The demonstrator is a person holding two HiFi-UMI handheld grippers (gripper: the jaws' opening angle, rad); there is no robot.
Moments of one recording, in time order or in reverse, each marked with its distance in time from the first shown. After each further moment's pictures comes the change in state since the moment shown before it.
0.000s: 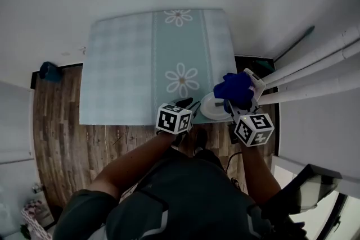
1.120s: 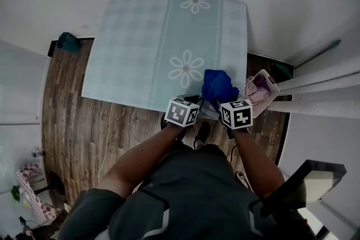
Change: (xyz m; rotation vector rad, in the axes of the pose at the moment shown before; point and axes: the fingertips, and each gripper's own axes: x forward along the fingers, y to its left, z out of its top) left arm 0.053 0.009 -0.044 -0.064 0.079 0.195; right arm 0.065 -0.026 -0.134 -0.122 0.482 0.175
